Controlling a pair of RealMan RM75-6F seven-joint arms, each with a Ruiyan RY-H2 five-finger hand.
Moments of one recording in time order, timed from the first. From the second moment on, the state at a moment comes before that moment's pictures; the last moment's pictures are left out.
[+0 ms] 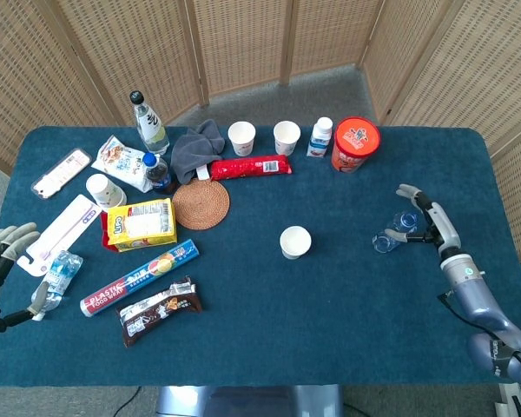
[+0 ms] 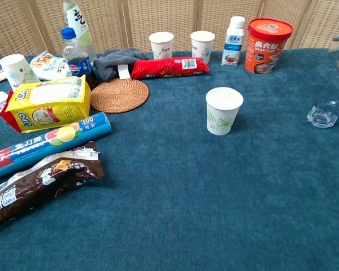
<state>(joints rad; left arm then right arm) -0.09 -0.91 -0.04 -1.90 1.65 1.58 -0.26 0.54 -1.31 0.26 -1.17 -1.34 0.76 1.15</state>
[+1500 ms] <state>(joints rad) -0.08 -0.93 -0.04 -1.89 1.63 1.59 -0.21 0.39 -1.02 0.25 -1.58 -1.35 1.10 0.75</state>
